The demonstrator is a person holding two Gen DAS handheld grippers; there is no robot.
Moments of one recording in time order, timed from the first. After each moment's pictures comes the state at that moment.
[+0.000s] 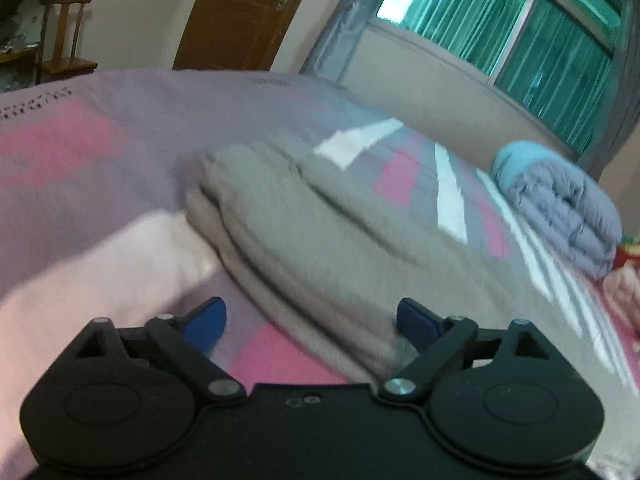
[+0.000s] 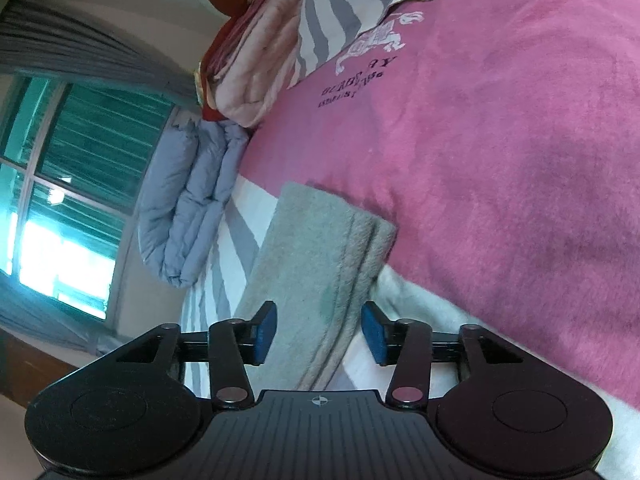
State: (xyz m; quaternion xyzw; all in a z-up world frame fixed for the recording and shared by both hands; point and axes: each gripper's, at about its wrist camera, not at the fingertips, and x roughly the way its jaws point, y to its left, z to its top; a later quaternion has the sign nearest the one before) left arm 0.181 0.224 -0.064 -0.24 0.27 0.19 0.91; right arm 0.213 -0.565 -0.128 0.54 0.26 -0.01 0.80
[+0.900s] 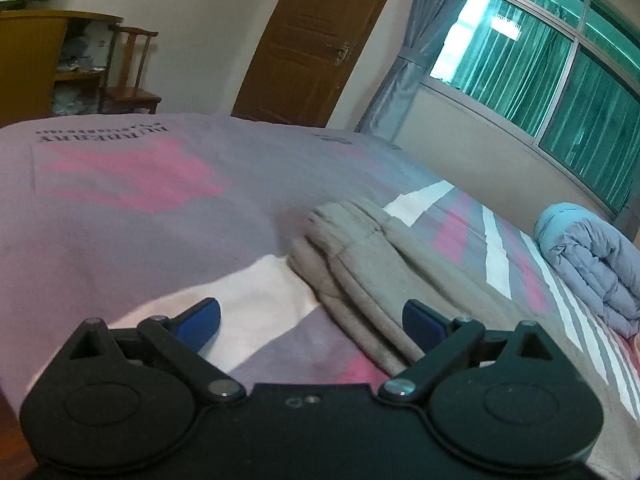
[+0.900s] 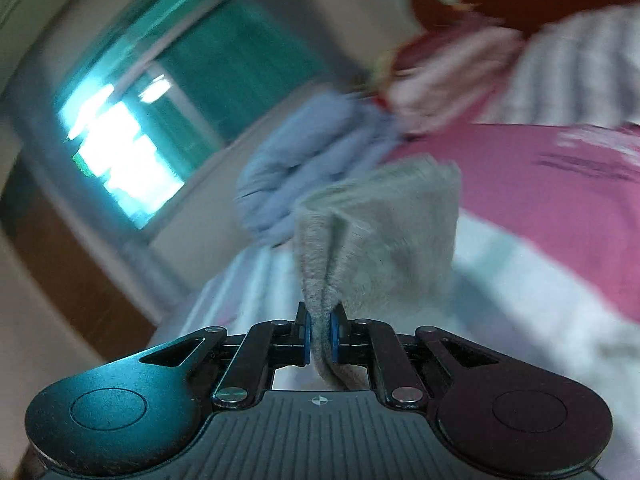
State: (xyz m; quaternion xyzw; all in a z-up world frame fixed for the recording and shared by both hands) left arm 0.117 0.244 -0.043 -0.25 0.20 0.27 0.91; right arm 0.247 -0.397 -0.013 0.33 0.20 0.12 0.92
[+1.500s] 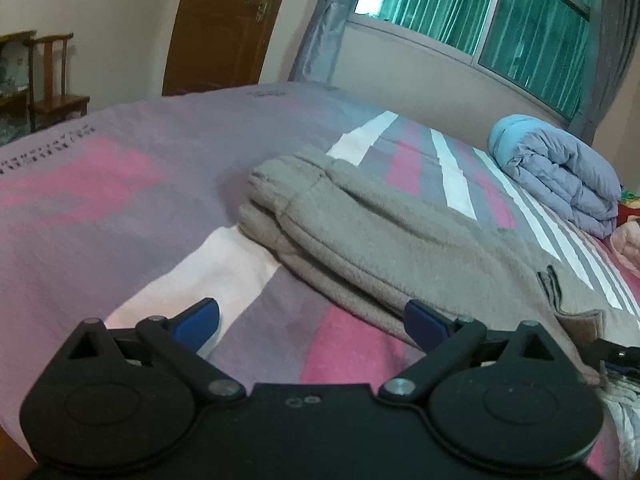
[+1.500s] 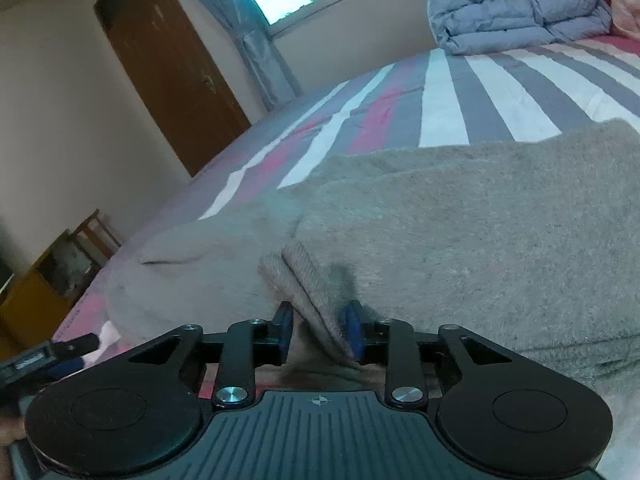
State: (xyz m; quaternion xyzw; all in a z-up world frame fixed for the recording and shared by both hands) left arm 0.140 0.241 -0.042 -0.18 0.28 0.17 0.93; right arm 0.194 -0.107 -0.104 0.15 0.34 0.32 0.87
